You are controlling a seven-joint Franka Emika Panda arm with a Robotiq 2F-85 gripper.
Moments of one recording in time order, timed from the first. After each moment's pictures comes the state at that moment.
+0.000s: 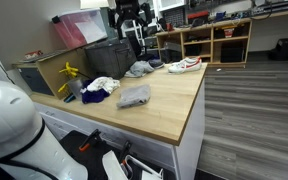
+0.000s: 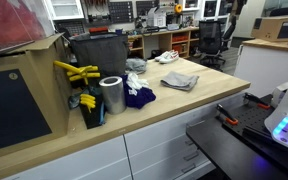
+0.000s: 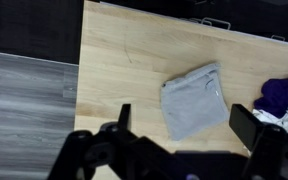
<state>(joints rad) -0.04 -0.45 -0.28 -2.28 -0.01 1.82 -0.47</state>
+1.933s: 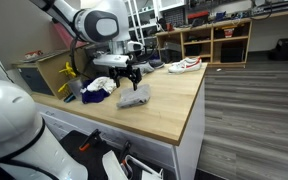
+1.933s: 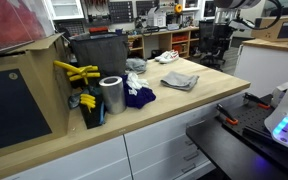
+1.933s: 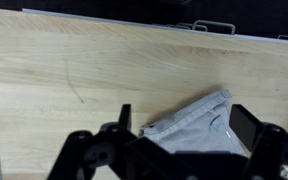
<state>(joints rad) -0.02 -0.28 -0.16 -2.70 0.11 2.36 -0.35</state>
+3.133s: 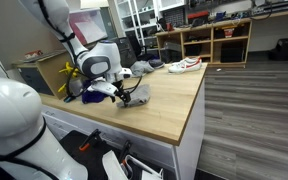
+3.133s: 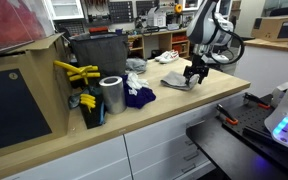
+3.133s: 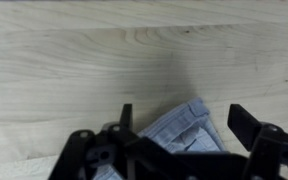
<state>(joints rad) 0.12 0.12 0.05 -2.71 0.57 2.84 -0.35</state>
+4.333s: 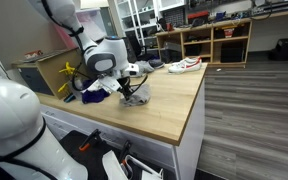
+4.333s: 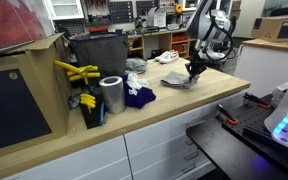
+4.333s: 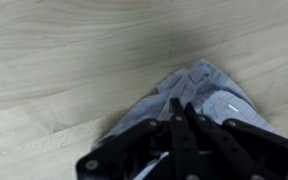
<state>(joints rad) 0.07 0.13 0.03 -2.64 0.72 2.86 -0.33</state>
